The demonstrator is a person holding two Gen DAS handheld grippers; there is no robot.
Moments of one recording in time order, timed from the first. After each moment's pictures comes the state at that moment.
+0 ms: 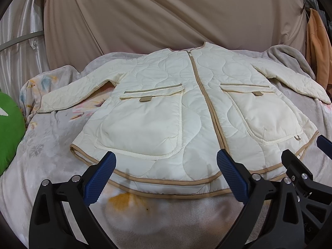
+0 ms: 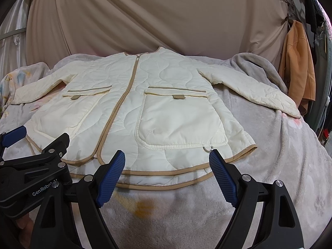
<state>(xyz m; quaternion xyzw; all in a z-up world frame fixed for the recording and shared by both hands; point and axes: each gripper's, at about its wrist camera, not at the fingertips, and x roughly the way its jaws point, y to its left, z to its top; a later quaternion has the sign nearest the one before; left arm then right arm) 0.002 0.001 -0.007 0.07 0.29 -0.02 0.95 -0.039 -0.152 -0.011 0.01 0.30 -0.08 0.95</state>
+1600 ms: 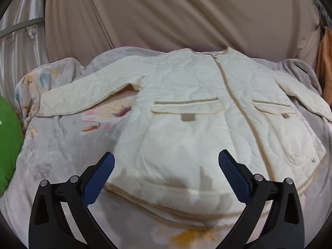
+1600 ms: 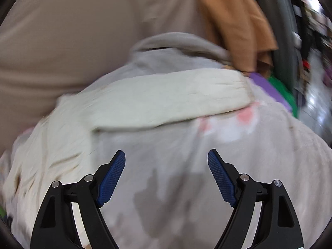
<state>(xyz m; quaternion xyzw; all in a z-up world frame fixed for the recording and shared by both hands) 0.077 0.096 0.023 0.04 0.32 -0.02 0.95 0.019 -0.504 0.006 0.23 0.30 -0.23 0.90</state>
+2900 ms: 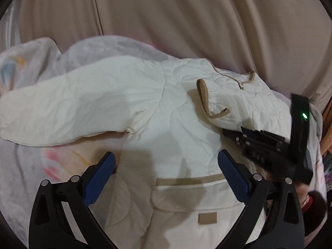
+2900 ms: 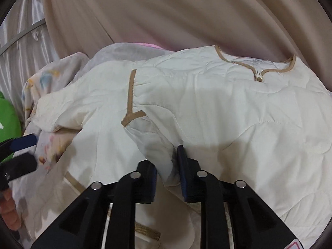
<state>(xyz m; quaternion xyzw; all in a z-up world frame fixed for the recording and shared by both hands) 0.279 0.129 0.035 -0.08 0.38 -0.08 0.92 0.352 -0.071 -0.005 0.01 0.37 0.22 0.90</state>
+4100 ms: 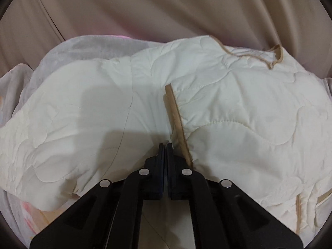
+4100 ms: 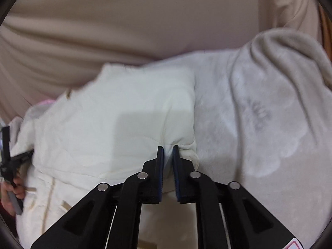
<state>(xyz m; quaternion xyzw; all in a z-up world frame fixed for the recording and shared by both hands) 0.391 0.060 -0.017 0.03 0.40 -0.03 0.91 0.272 -0.343 -0.009 0.13 0.32 -0.02 0.94</state>
